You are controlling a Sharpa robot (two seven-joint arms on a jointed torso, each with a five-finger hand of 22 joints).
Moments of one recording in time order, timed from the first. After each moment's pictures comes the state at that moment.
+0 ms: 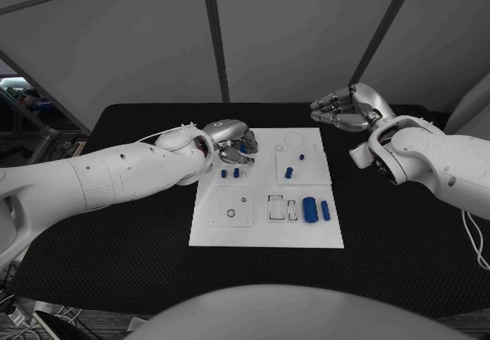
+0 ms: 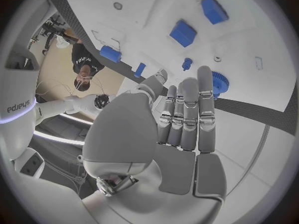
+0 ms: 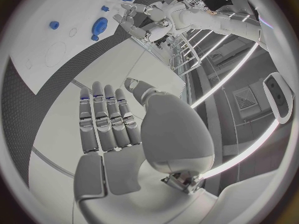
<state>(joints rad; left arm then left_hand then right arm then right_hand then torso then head) 1.16 -0.63 -0.09 1.22 -1.40 -0.34 0.12 1.37 -0.20 0.33 -0.02 0.12 1.08 0.09 0.08 0.20 1.07 0.07 0.32 0.09 1.23 0.01 0.99 0.70 0.20 1.18 0.10 0.57 0.68 1.21 -0.76 -0.02 1.35 -0.74 -0.42 0.27 1.32 -0.11 0.39 -0.02 0.28 1.01 0.20 0.08 0.08 1.09 0.16 0.12 0.06 1.11 0.13 0.08 0.15 0.18 0.89 0.26 0.08 0.07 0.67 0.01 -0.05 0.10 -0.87</state>
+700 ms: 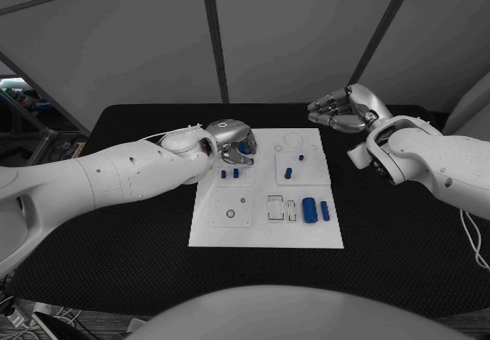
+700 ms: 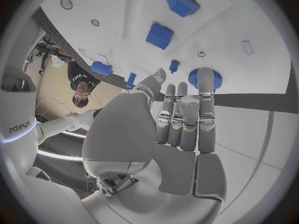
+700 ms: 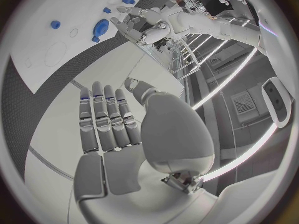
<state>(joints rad) 1.16 -0.59 -0.10 1.17 -1.54 -0.34 0.09 1.36 -0.18 0.32 -0.04 0.12 1.11 0.08 0.08 0.17 1.05 0.08 0.37 0.10 1.29 0.00 1.21 0.87 0.20 1.18 0.10 0.65 0.77 1.21 -0.75 -0.02 1.35 -0.78 -0.42 0.27 1.32 -0.11 0.39 -0.02 0.28 1.00 0.21 0.08 0.08 1.09 0.16 0.12 0.06 1.11 0.13 0.08 0.15 0.18 0.89 0.26 0.08 0.07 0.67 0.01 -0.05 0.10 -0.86</state>
